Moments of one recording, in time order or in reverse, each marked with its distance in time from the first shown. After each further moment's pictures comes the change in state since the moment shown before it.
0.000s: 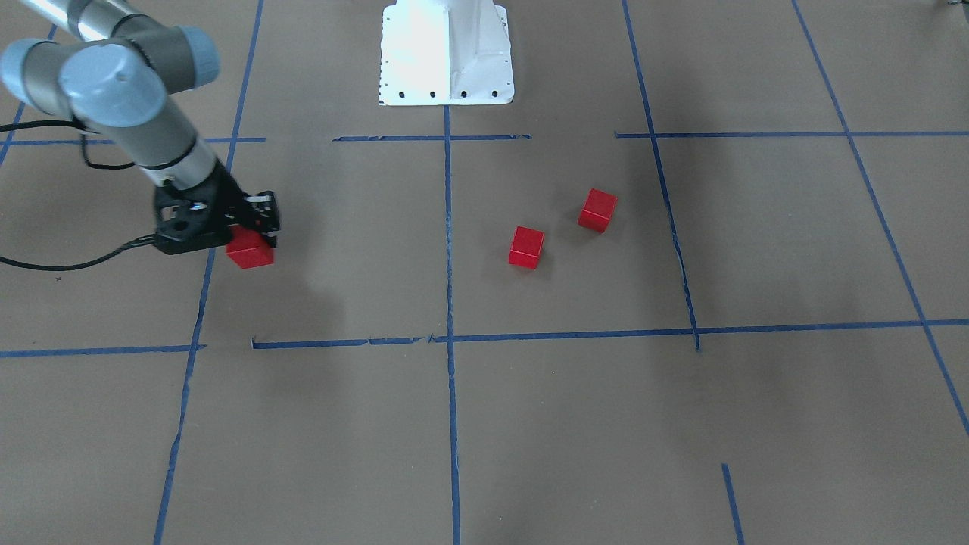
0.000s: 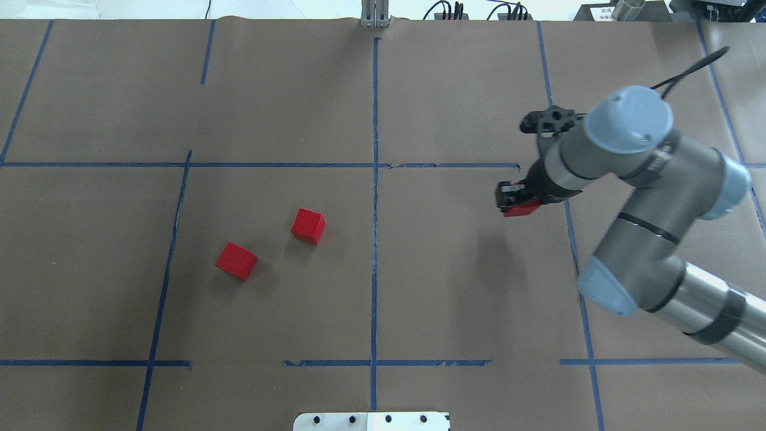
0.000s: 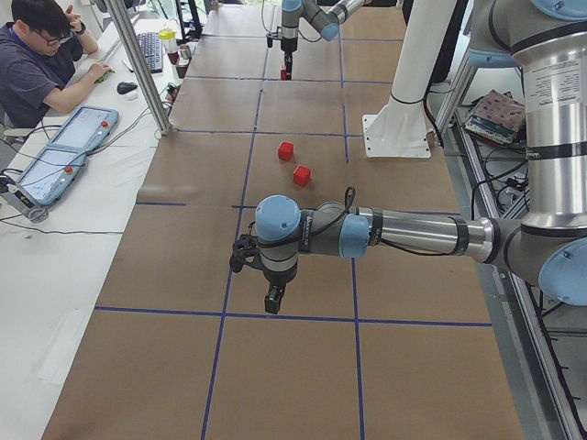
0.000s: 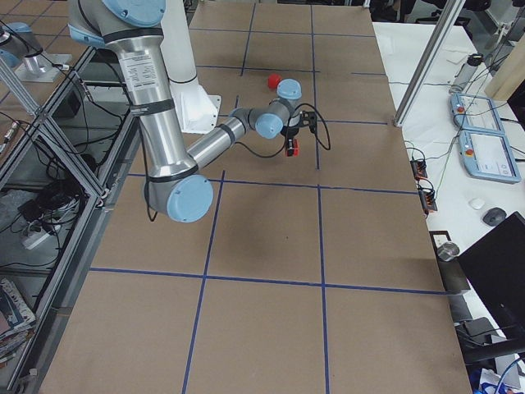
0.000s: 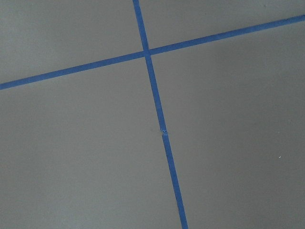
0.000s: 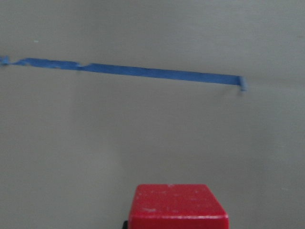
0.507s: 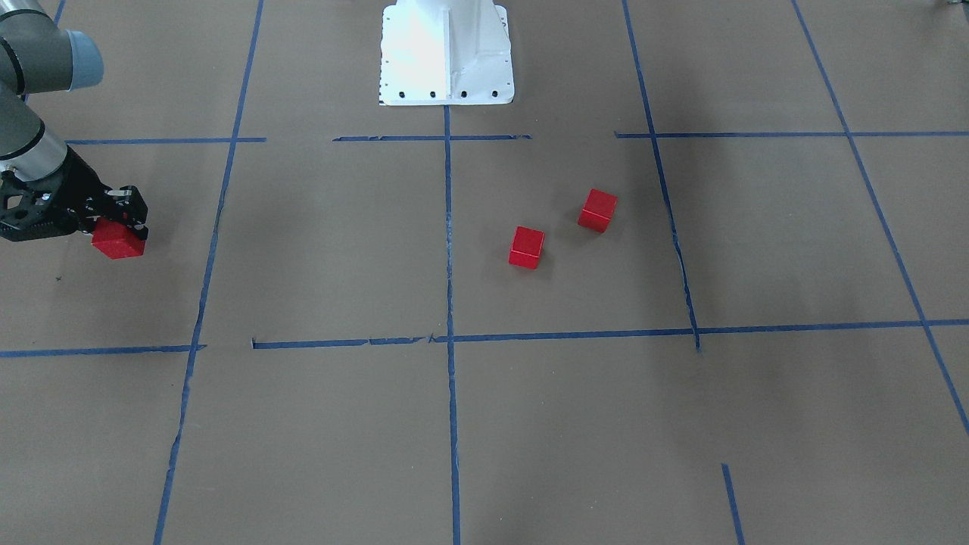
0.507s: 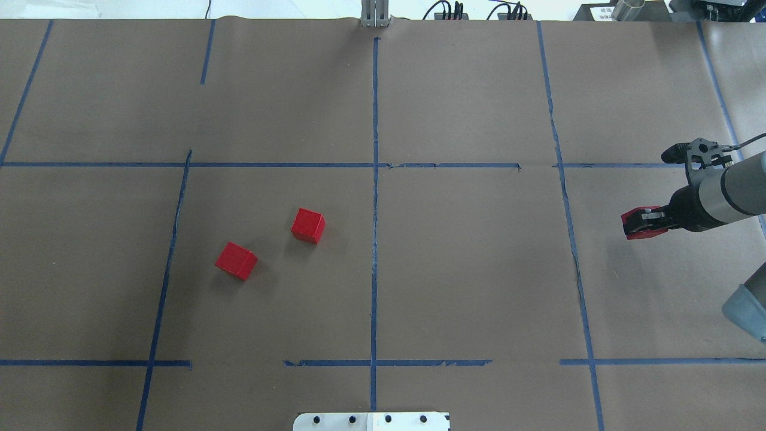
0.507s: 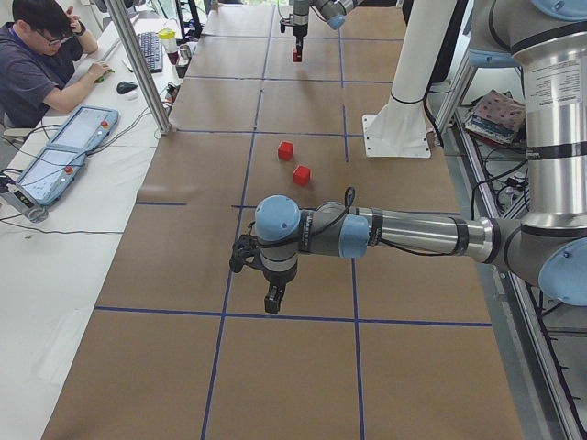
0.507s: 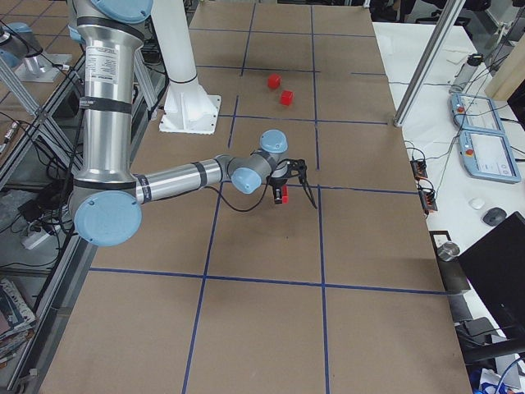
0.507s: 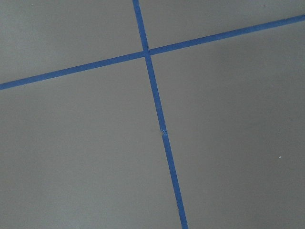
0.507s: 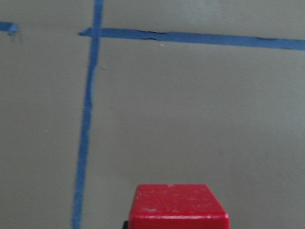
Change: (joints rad) left arm 0.000 0.000 0.000 0.000 0.000 0.000; right arm 0.177 -0.486 0.065 0.389 0.098 -0.155
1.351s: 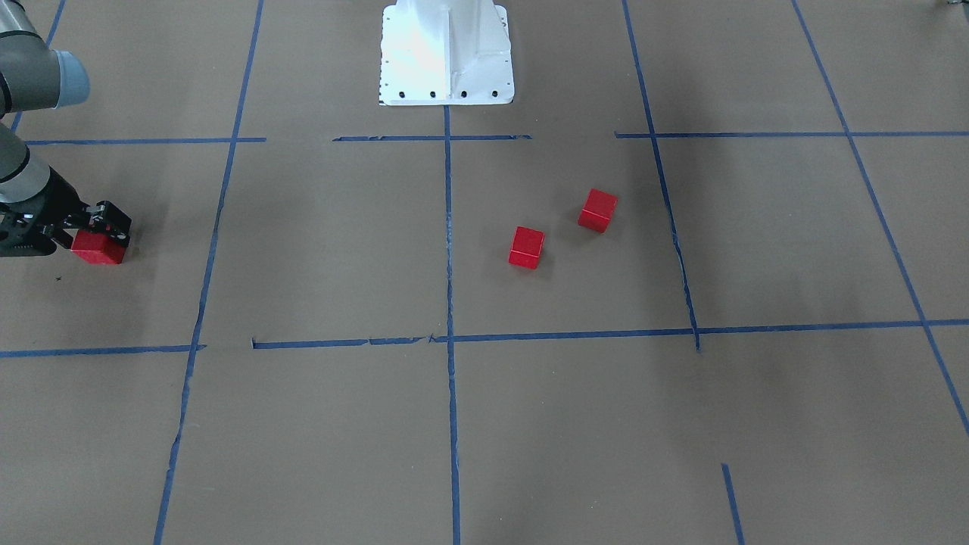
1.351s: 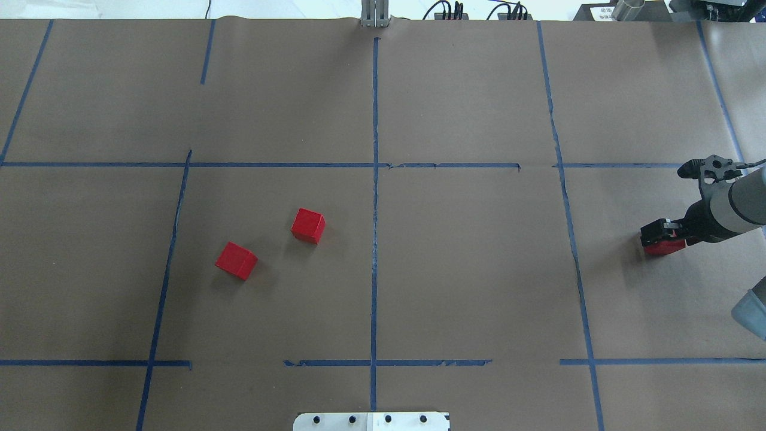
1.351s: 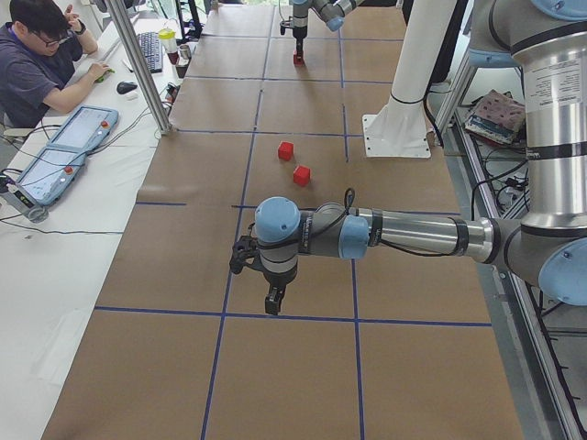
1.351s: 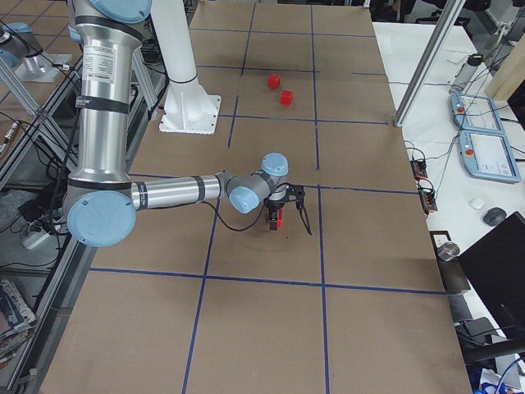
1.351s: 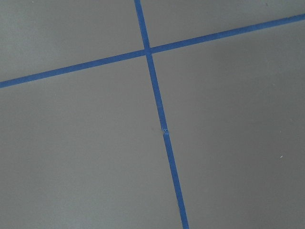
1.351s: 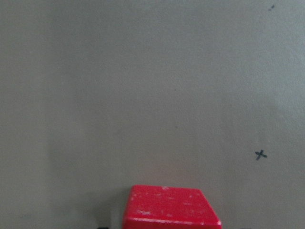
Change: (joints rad) left arm 0.000 0.000 0.006 0.000 0.000 0.000; right arm 0.017 -0.056 -0.140 0.024 -0.001 -0.001
